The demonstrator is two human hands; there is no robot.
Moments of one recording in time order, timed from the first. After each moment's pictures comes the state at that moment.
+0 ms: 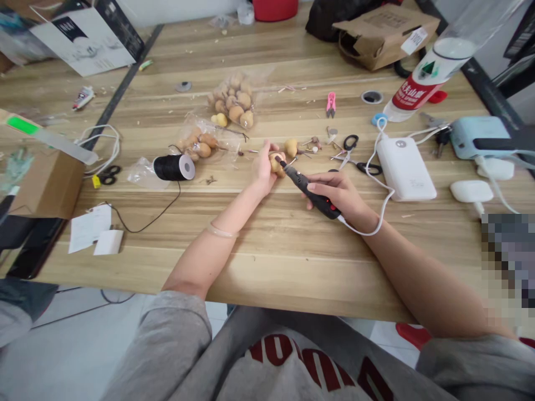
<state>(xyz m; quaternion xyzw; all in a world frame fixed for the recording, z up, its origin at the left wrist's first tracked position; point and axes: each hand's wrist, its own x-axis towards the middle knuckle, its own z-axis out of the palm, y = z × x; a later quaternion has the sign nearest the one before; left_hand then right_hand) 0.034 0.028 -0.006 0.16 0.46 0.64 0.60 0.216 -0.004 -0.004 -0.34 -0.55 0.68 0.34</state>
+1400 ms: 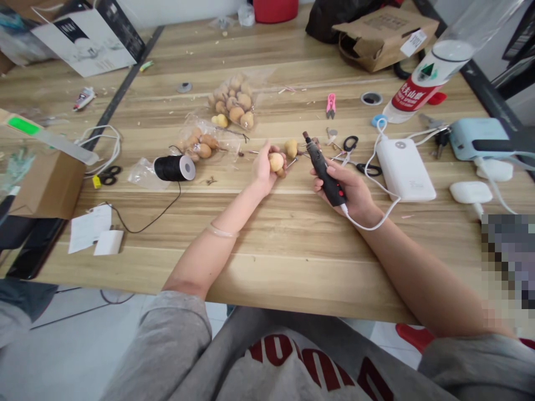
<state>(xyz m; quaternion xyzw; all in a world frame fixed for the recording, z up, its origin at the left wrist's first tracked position) 0.030 0.028 -0.006 0.16 0.44 0.62 0.63 0.220 0.013 -0.012 -0.31 -0.36 0.78 0.40</state>
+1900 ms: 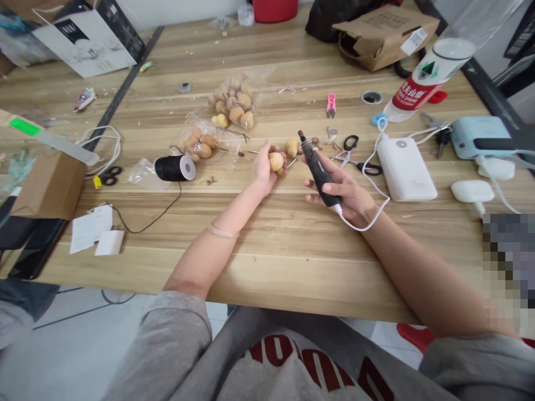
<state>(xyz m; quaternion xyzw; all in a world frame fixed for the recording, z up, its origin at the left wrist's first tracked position) 0.031 0.027 -0.005 0.15 0.45 0.62 0.62 0.223 0.002 0.000 -0.25 -0.45 0.79 0.34</state>
